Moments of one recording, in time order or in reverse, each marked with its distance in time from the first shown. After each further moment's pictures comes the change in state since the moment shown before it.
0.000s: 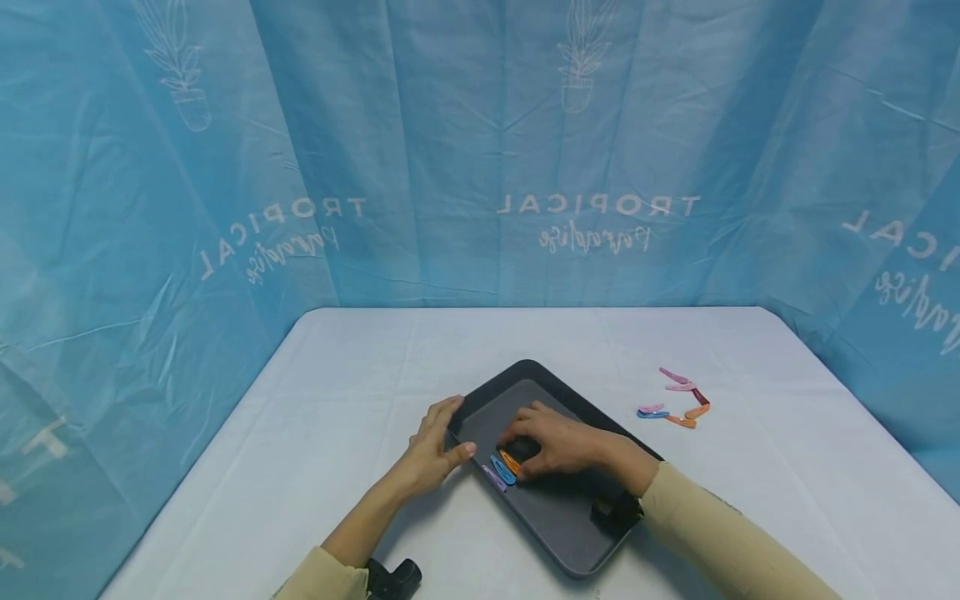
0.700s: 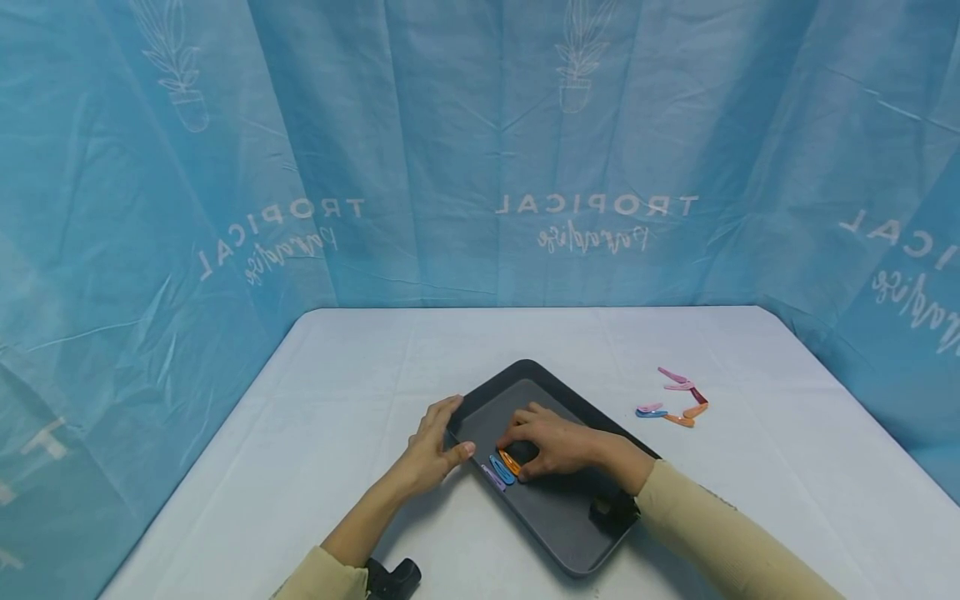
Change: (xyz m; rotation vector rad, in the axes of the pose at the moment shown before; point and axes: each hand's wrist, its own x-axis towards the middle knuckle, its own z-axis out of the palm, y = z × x) left_hand 0.000 0.002 0.000 0.016 -0.002 -0.011; right_hand 0.001 0.001 0.005 -0.063 -0.019 -0.025
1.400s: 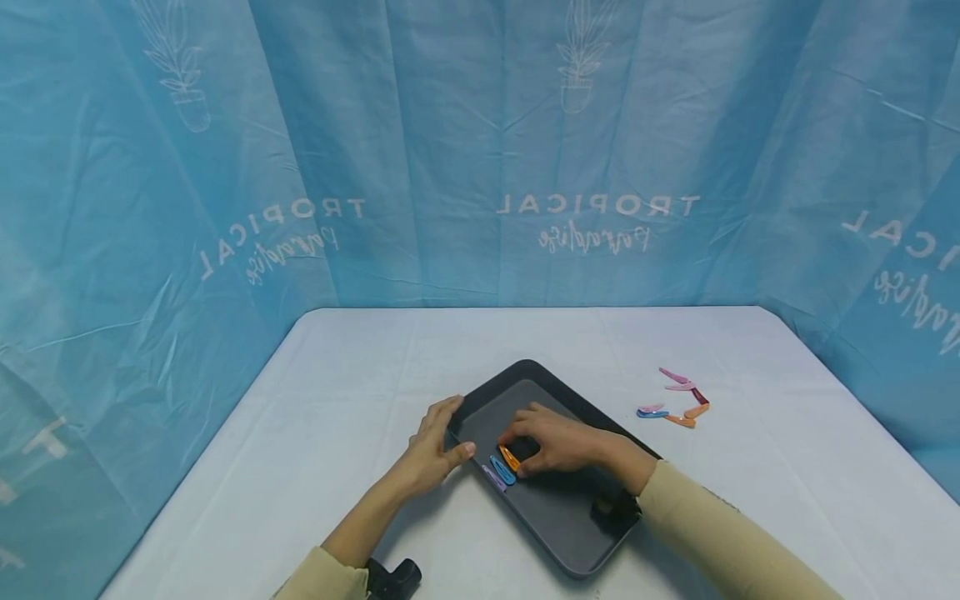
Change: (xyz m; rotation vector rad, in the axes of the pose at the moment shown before) left_hand 0.000 0.000 0.000 -0.022 -0.005 -0.011; right_hand 0.002 0.000 -0.003 0.050 0.006 -0.004
